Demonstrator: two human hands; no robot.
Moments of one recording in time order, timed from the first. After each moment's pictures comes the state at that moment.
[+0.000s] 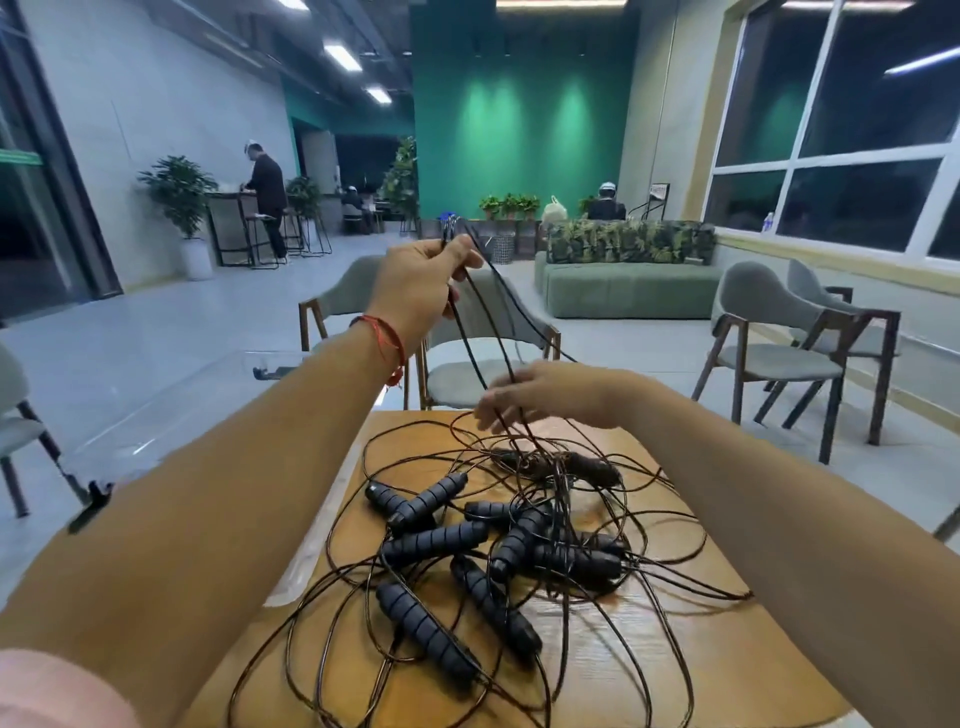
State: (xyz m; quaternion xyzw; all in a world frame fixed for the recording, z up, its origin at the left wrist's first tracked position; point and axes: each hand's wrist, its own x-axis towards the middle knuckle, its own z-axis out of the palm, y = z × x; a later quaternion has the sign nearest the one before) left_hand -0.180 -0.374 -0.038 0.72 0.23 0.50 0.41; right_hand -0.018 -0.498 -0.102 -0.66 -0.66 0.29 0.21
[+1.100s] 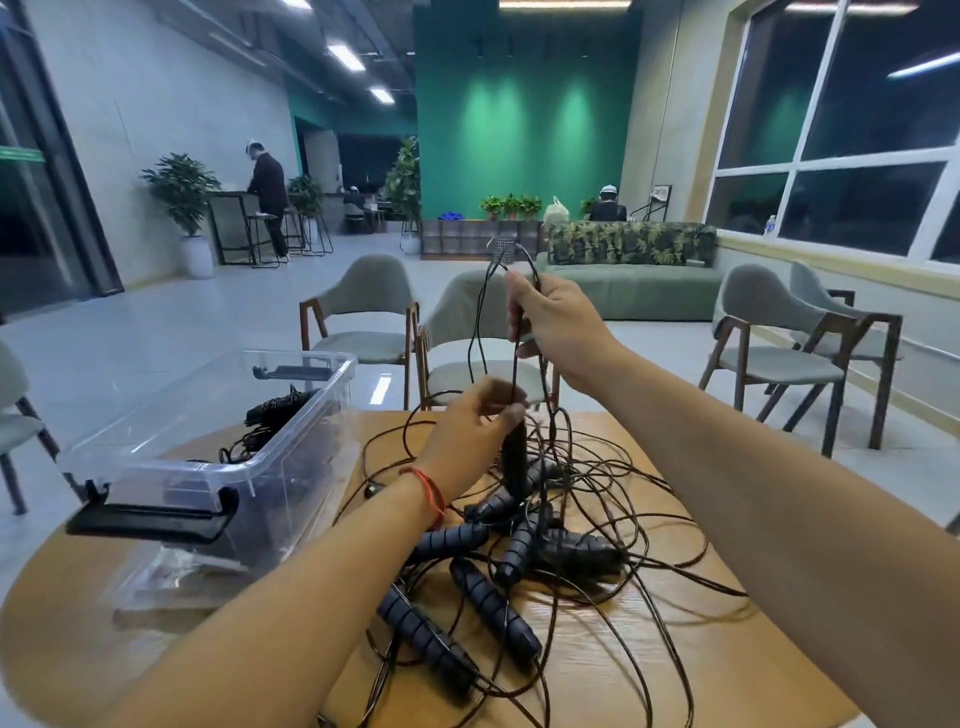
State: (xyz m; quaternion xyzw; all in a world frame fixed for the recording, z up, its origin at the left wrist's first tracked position) left_hand -0.170 -0.427 -0.177 0.80 0.22 0.37 0.42; right_hand -0.028 -0.471 -0.069 -0.56 -0.53 0.18 0.60
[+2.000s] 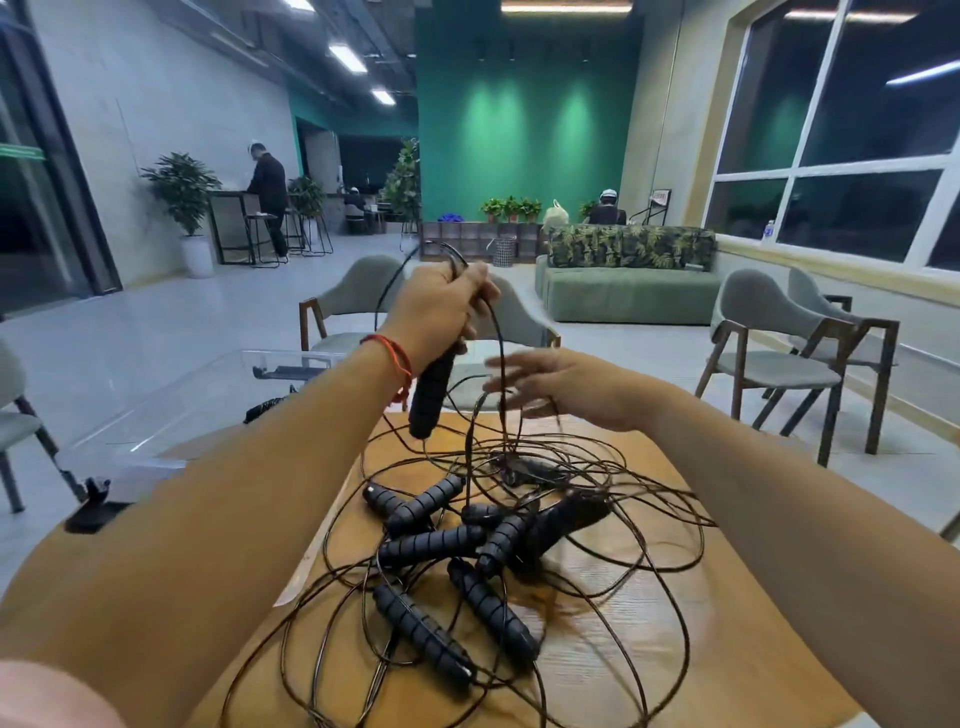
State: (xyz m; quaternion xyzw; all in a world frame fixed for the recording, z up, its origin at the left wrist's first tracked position) left_hand -0.182 -0.393 -0.050 0.77 0.24 0.42 0.41; right_hand 0.006 -0.500 -0.105 -0.58 -0.62 0.37 0.36
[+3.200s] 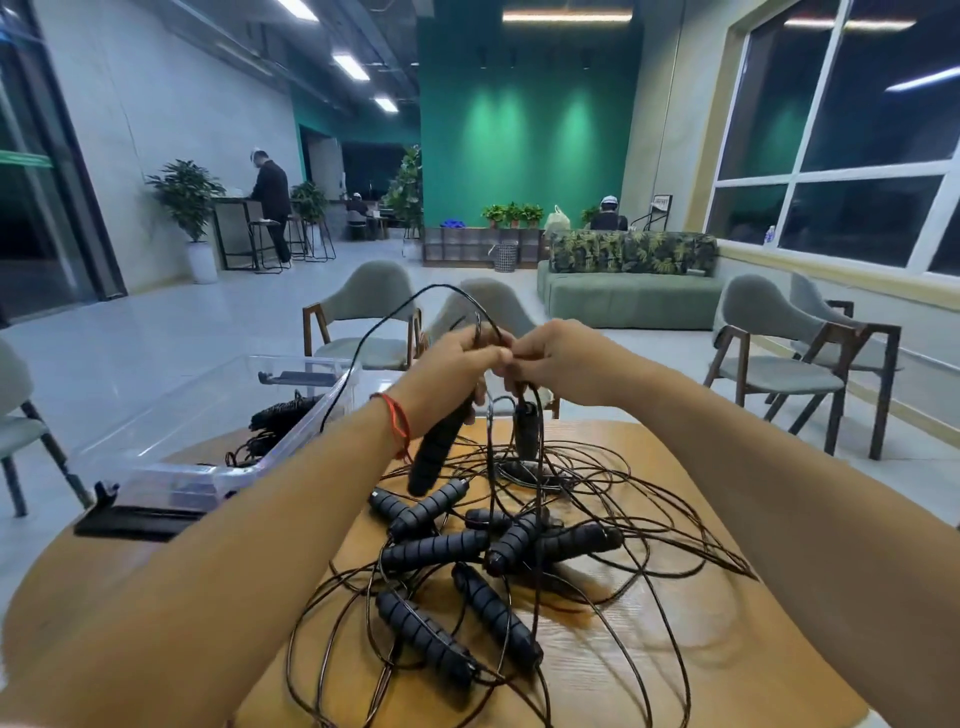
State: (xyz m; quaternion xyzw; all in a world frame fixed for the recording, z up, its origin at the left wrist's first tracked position) left_hand -0.190 -0.407 -0.095 0.80 0.19 0.30 0.49; right_hand -0.015 -0.501 -0.068 -0.67 -0.69 0.05 0.27
